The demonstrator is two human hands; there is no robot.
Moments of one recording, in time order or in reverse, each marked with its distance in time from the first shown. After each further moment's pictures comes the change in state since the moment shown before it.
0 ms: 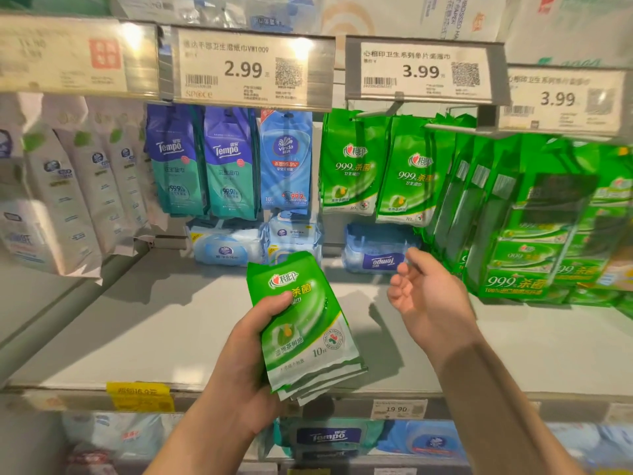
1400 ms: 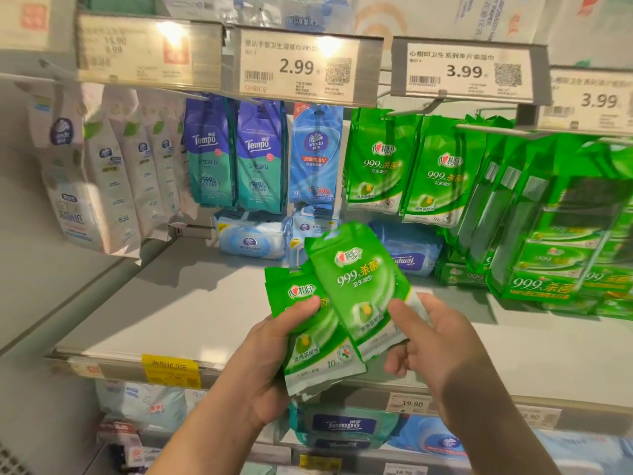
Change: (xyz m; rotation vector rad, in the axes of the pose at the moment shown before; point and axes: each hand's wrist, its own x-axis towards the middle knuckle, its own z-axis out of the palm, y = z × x) left_hand -0.012 -0.003 -0.011 0.188 0.105 0.044; right_hand -0.091 0.024 -0.016 -0.619 -0.326 -0.174
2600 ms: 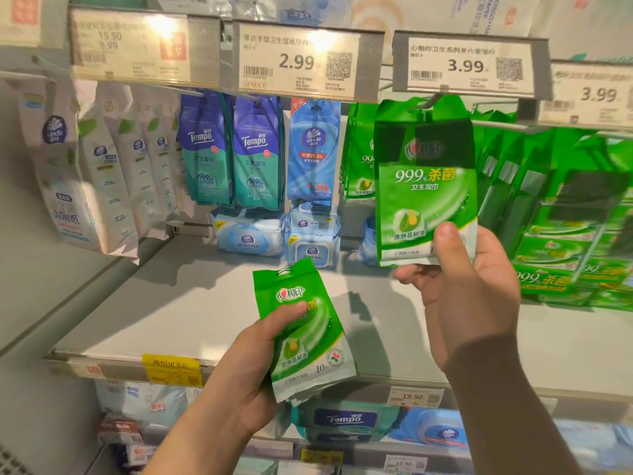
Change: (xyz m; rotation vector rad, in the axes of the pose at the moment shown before) left_hand -0.010 0.002 -0.011 -0.061 0.010 -0.009; right_hand 0.012 -0.052 0.016 0.402 0.264 -0.364
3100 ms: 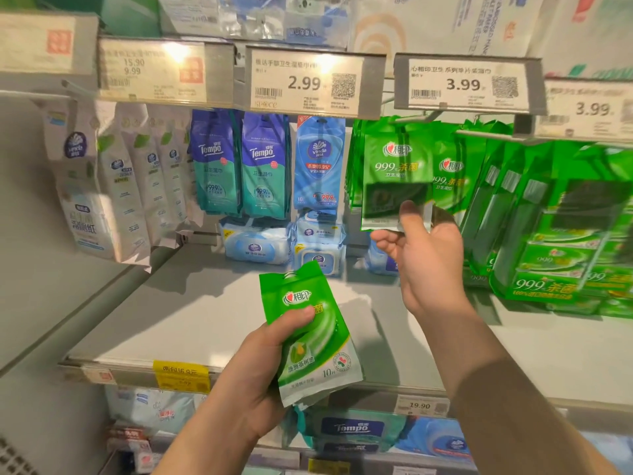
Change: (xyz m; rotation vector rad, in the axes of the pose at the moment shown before) left_hand -0.003 0.004 0.001 0.040 -0.020 0.025; right_hand 0.064 0.037 0.031 0.038 0.019 0.065
